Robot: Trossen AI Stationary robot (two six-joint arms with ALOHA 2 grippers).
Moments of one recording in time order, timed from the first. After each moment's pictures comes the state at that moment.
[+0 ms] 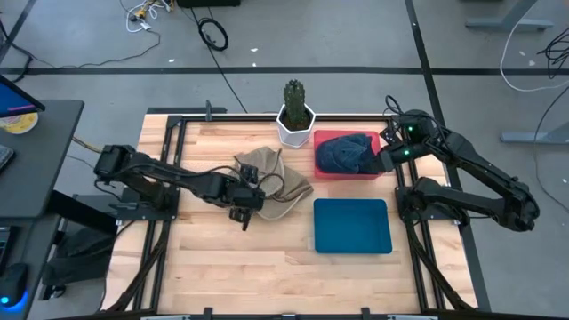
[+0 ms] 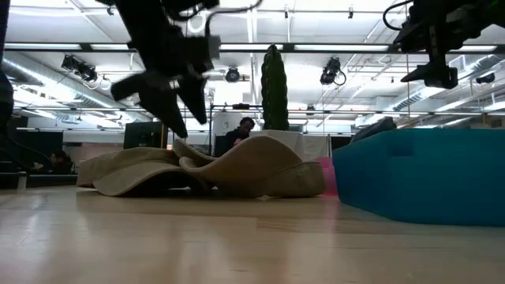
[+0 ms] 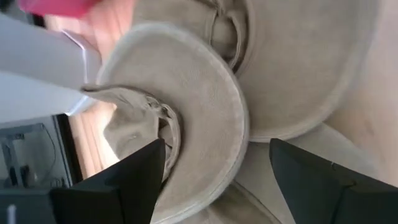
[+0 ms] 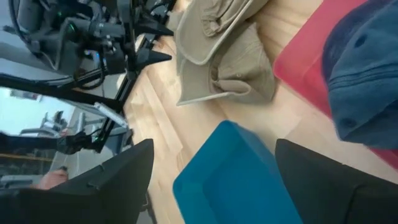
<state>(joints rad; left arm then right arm) -0.16 1.56 1.05 -0.66 -0.49 0.28 -0.71 0.70 0.78 -0.82 -0.69 0.54</state>
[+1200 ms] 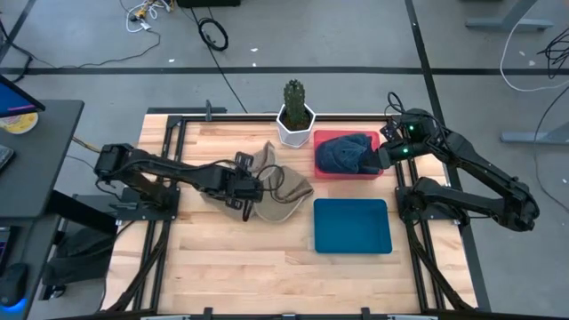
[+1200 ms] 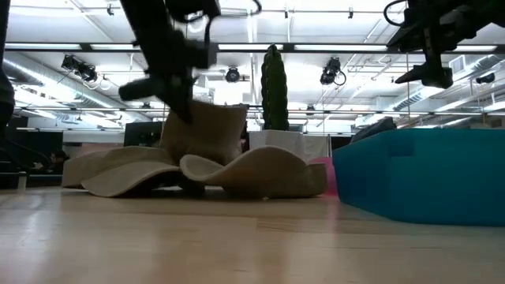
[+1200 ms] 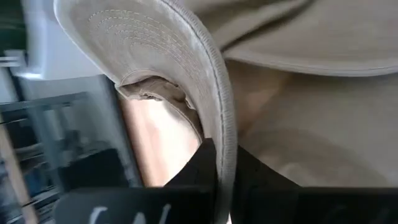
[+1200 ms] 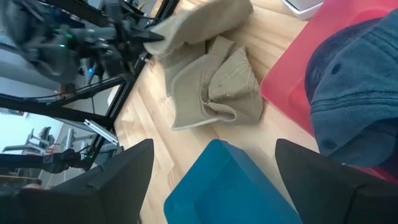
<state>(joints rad) -0.11 1.54 1.10 -0.81 -0.65 0.33 -0.71 0.70 0.78 -0.77 -0.62 0.56</state>
